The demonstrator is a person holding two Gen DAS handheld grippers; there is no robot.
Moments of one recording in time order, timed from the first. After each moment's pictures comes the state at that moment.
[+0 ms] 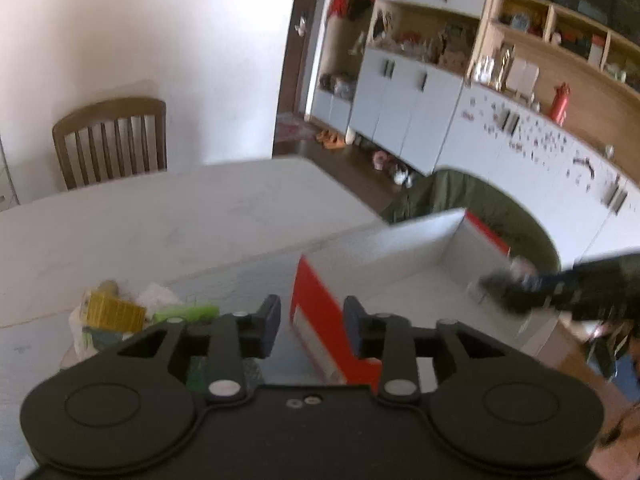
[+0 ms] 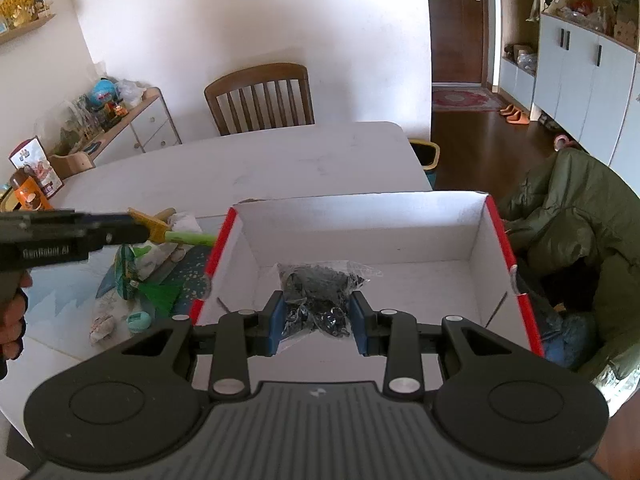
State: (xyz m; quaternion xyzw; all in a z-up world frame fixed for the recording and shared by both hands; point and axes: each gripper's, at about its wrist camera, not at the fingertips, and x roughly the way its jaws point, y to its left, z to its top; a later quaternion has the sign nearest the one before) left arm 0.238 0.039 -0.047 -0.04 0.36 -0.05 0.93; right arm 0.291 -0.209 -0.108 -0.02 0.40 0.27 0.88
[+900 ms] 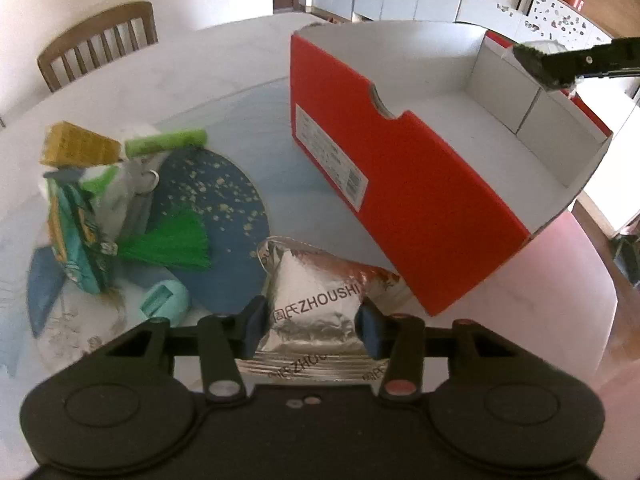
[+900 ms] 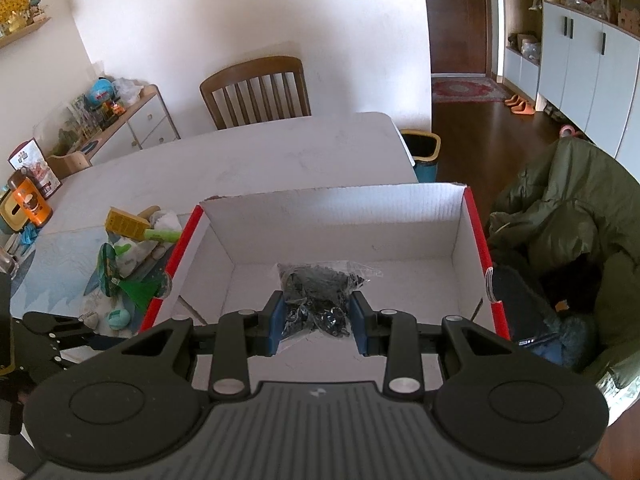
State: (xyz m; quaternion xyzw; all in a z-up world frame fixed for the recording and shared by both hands) left arm 0.209 0.020 -0.149 0.02 0.50 -0.04 0.87; right arm 0.323 -0.237 -0.122 -0.01 0.41 0.28 0.87
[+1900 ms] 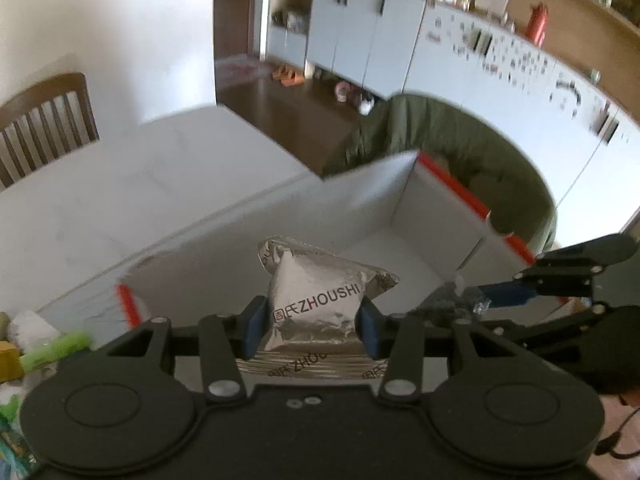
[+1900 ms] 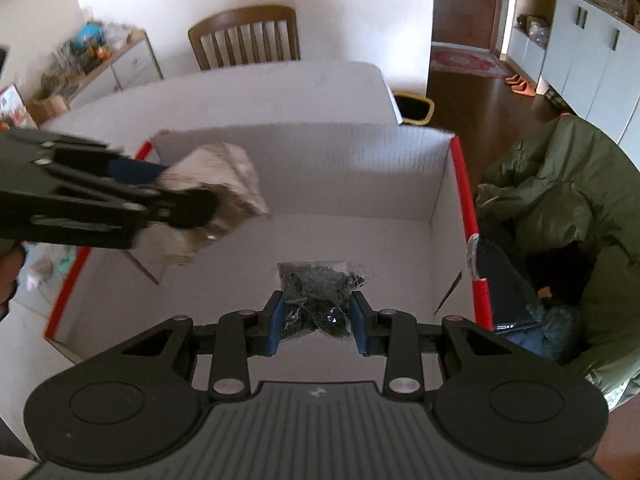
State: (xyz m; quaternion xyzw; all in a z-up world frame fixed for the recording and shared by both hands) left arm 0.353 -0.091 -0.098 0.01 0.45 -0.11 0.89; right arm 0.351 -0.237 -0.169 -0.09 0.46 0.27 0.84
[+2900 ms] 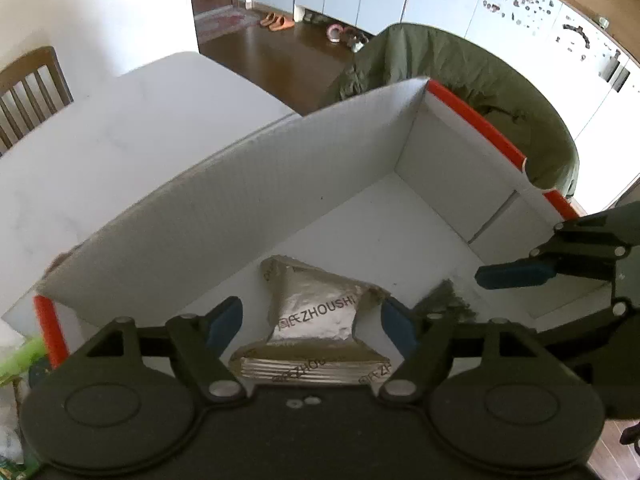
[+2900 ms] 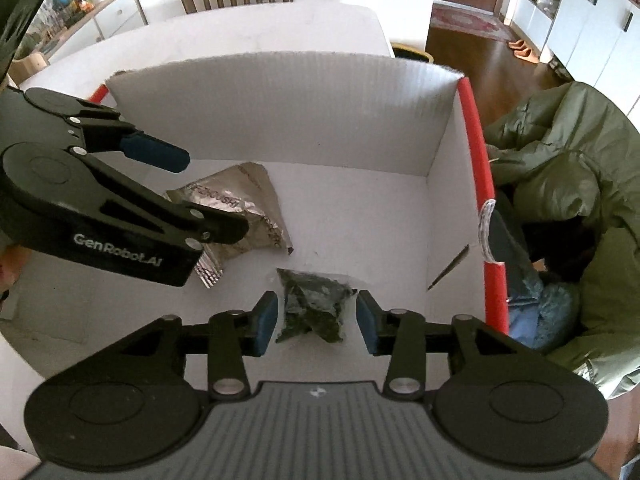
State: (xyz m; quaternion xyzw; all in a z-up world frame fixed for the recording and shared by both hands) left arm 0.383 -0.115 -0.141 0.05 0.51 -0.11 0.85; right arm 0.374 -0.234 -0.199 -0.12 0.52 0.25 0.81
